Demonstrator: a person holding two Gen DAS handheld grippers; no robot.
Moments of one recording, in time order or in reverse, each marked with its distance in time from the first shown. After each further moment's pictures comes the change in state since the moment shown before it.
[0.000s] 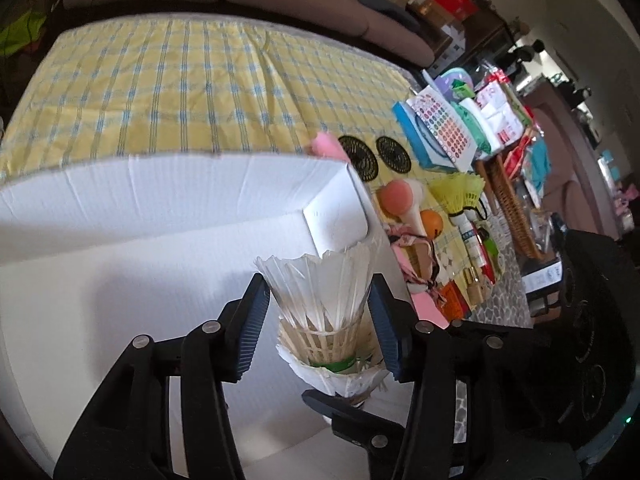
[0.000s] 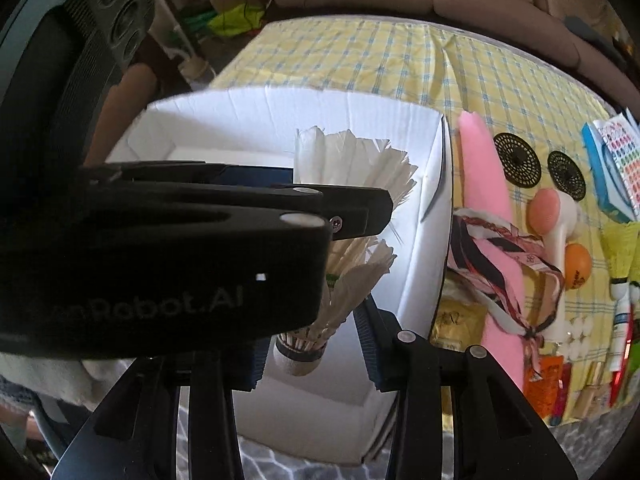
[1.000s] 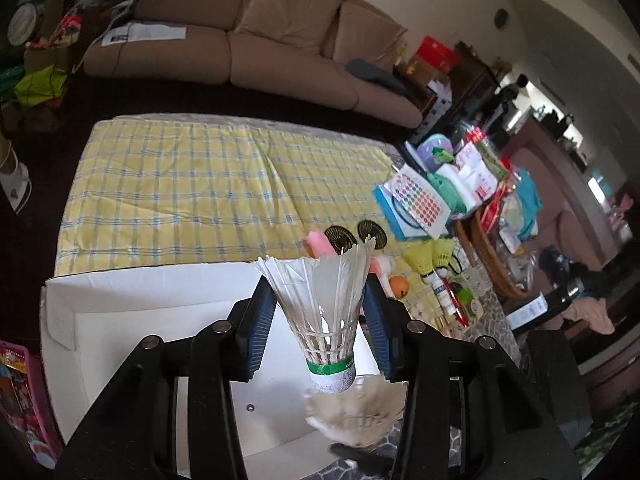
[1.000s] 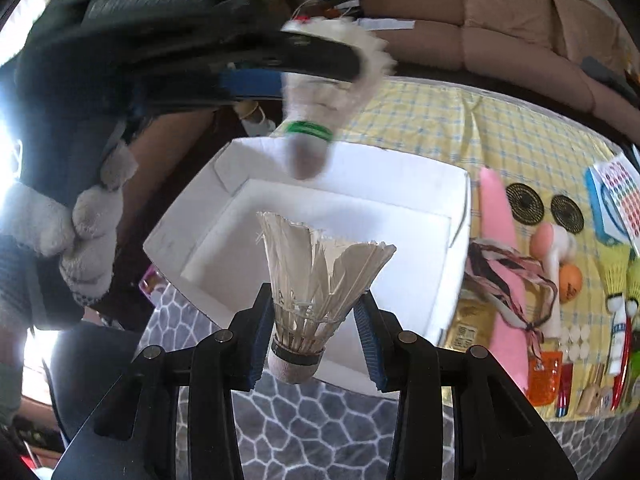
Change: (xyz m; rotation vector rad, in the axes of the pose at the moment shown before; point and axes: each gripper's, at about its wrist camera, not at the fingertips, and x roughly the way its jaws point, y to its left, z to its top) left arm -0.110 -0.019 0.023 0.058 -0.241 0.031; right arm -0.060 0.029 -0.021 -0.074 -0.204 0.111
